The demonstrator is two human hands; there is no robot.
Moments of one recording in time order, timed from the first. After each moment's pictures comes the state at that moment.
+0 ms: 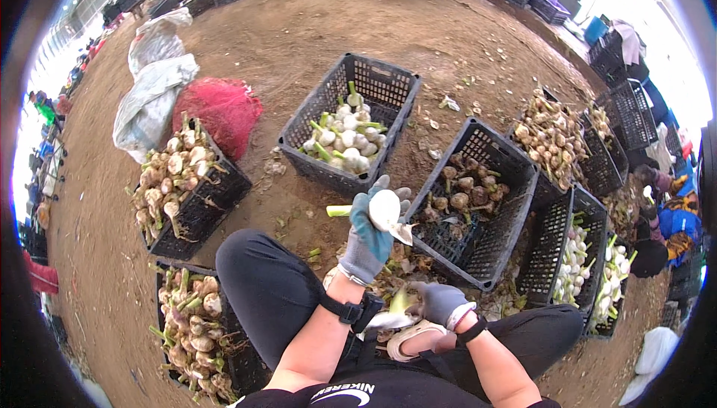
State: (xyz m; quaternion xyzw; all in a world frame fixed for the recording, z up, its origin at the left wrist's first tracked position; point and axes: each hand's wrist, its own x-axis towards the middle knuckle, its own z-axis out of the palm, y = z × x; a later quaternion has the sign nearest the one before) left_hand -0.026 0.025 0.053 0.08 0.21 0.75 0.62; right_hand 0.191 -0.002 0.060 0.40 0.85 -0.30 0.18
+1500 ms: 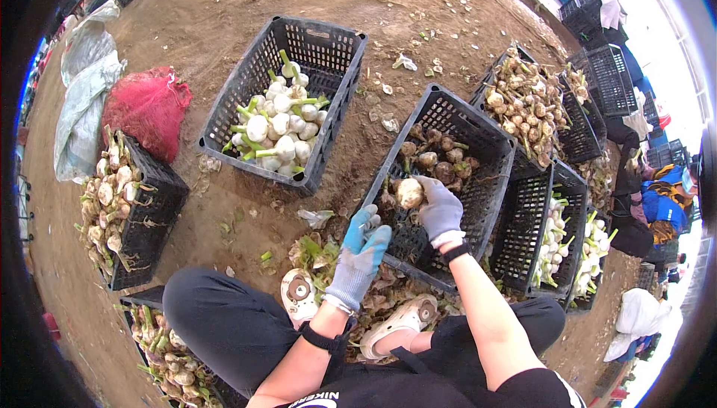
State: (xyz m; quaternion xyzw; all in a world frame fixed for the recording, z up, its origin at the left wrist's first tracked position) left_hand 0.035 0.060 0.028 0.16 0.47 0.63 0.60; right_hand 0.197 0.196 -0.027 0.54 0.80 -0.14 -0.20
